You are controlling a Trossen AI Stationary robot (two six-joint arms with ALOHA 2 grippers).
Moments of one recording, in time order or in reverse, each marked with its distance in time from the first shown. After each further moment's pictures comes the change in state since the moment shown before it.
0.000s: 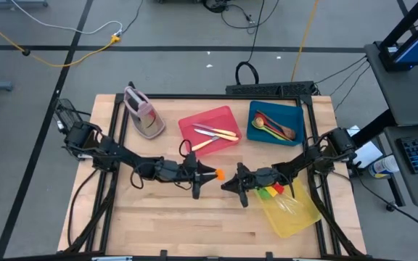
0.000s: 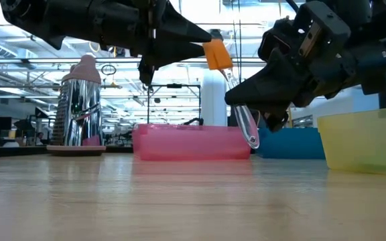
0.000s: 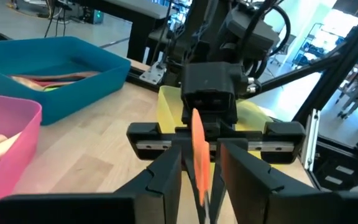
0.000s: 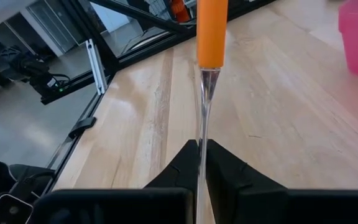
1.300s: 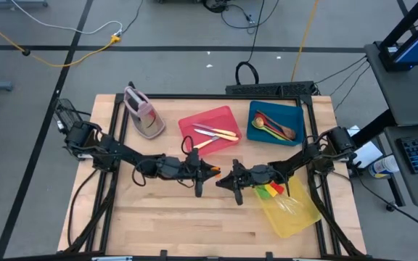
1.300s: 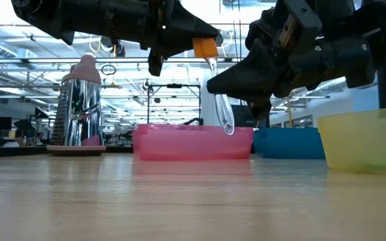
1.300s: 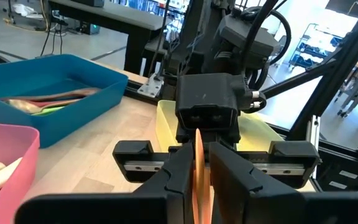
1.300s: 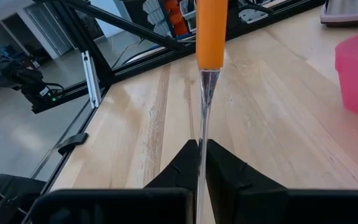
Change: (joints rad) left arm 0.027 0.000 0.047 -0.014 0.037 0.059; right arm -0.036 0.000 0.075 -0.043 -0.005 -0.064
